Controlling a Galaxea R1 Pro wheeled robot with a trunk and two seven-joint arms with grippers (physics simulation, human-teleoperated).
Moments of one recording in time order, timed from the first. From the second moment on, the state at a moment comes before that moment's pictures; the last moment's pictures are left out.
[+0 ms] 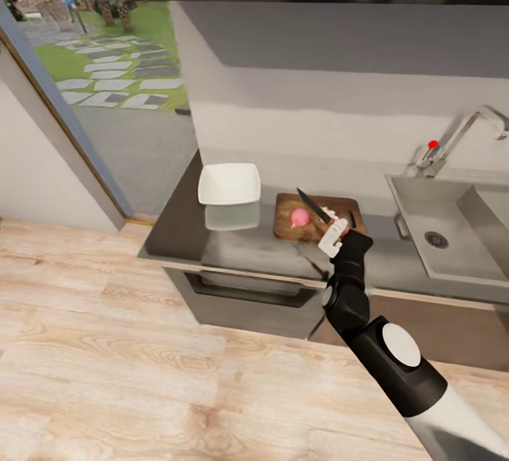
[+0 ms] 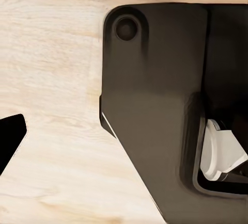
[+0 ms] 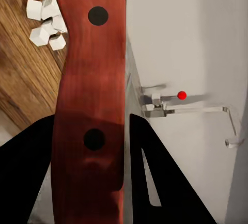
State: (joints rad) left arm 0.25 0.05 -0.43 -0.62 0.33 -0.32 0.30; right arm -0.66 -0.16 0.56 -1.52 1.02 0.97 0.00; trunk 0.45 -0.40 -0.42
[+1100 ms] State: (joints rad) left arm 0.25 0.05 -0.43 -0.63 0.33 -0.32 0.30; right arm -0.66 -0.16 0.55 -1.48 1.02 0.97 0.05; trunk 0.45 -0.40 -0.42
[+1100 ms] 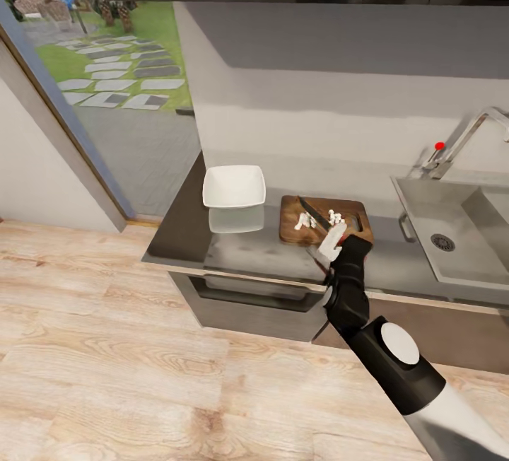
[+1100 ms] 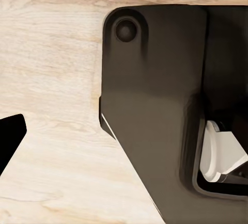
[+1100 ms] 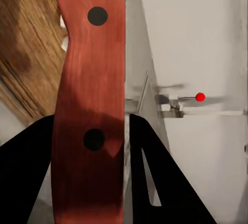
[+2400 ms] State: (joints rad) left arm 0.25 0.01 -0.43 -0.61 0.33 -0.32 0.30; right arm -0.66 -0.14 -0.56 -1.57 0.55 0.81 0.75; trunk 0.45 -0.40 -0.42
